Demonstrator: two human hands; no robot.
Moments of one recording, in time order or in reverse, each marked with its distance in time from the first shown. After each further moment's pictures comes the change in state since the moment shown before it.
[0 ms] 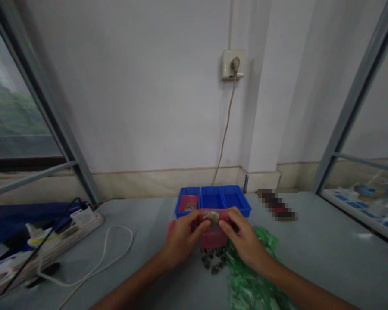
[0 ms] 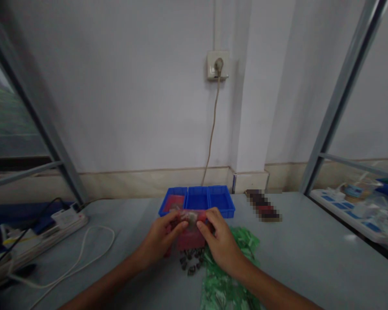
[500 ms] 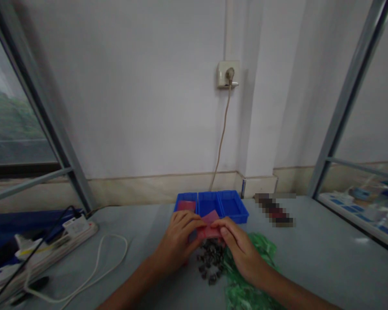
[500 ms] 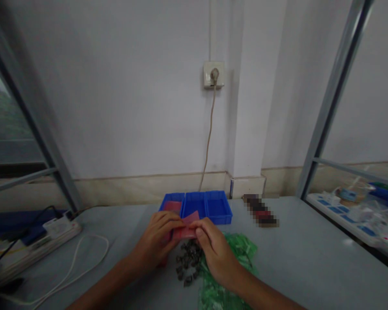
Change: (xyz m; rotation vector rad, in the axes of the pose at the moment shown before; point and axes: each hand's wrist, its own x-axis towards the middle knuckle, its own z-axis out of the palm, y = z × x) left_hand 0.001 -0.011 -0.019 0.494 0.029 0.454; right_hand -0.008 -0.016 -0.001 0.067 -0.084 -0.004
